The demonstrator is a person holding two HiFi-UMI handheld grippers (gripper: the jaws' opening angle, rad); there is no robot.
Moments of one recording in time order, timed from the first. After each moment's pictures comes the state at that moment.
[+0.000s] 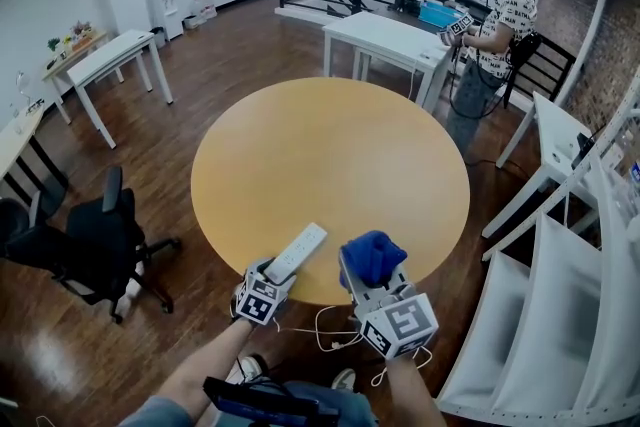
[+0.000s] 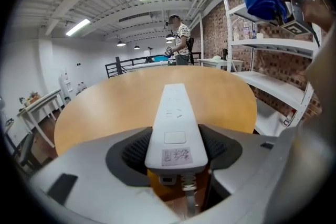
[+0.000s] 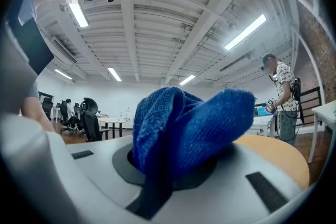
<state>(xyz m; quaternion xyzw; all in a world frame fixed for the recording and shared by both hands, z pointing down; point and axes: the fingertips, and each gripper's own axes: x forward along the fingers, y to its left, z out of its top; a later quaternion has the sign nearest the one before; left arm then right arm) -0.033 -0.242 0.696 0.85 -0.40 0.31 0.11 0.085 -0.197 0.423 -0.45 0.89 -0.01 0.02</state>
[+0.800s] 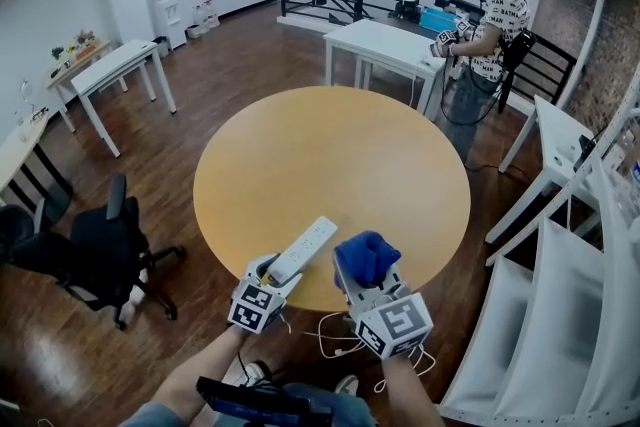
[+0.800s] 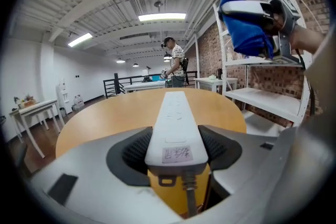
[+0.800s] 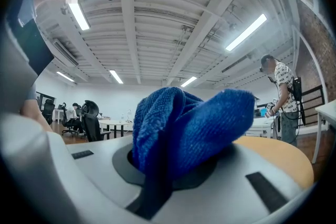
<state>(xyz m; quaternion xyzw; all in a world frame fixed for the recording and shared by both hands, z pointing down) -0.017 -0.244 0.618 0.89 -0.40 0.22 0.06 0.079 -0.204 0.415 -0.44 0.90 0.00 0.03</state>
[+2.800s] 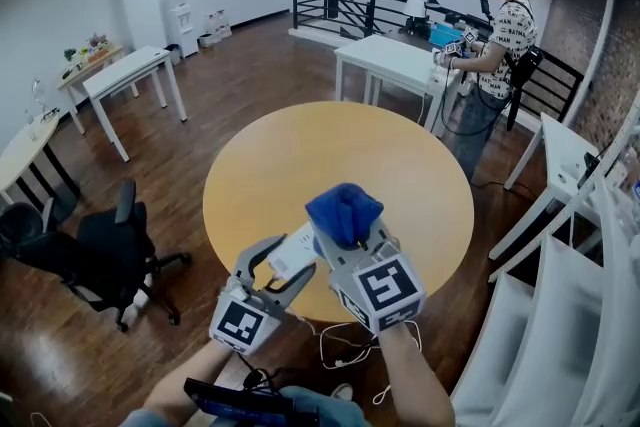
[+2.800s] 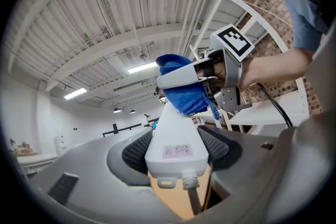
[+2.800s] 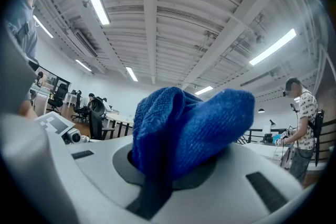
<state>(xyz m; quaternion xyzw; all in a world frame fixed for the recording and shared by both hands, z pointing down) 0.005 -0.202 0.398 0.90 -0.40 0.07 -0.15 0.023 -0.238 0.307 -0.38 0.92 0.10 0.00</state>
